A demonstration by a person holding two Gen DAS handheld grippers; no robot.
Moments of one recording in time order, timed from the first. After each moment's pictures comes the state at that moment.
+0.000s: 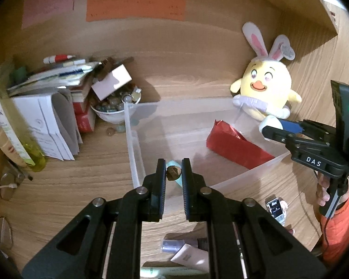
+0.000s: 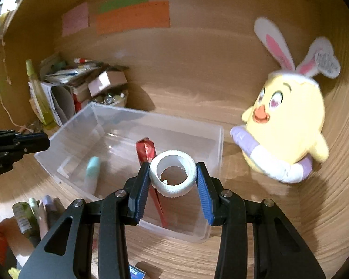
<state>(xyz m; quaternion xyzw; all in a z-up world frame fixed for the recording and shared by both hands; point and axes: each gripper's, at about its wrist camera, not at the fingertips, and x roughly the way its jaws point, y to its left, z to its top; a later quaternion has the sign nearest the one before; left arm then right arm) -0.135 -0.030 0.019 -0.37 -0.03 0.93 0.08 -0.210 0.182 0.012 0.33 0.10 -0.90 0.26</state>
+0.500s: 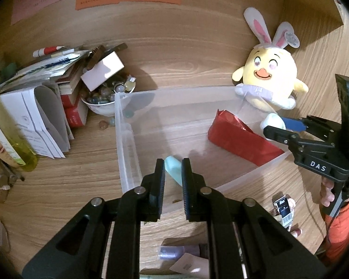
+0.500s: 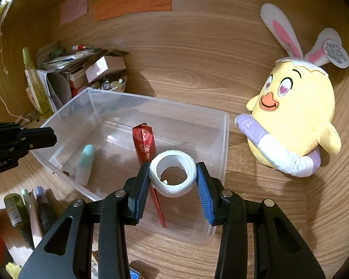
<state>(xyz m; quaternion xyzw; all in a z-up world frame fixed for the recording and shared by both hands) -0.152 -0.023 0.003 -0.39 -0.02 0.92 0.08 -0.216 0.175 -0.002 0.35 0.12 -0.89 0.26</state>
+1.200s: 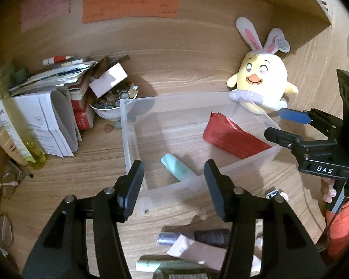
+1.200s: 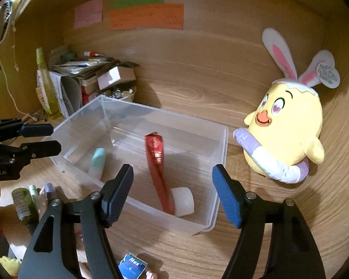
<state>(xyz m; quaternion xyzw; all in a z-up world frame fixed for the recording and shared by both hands) -0.118 -0.022 0.017 -0.36 -0.02 0.93 0.08 -0.186 0.177 0.019 0.31 0.14 -0.90 0.27</state>
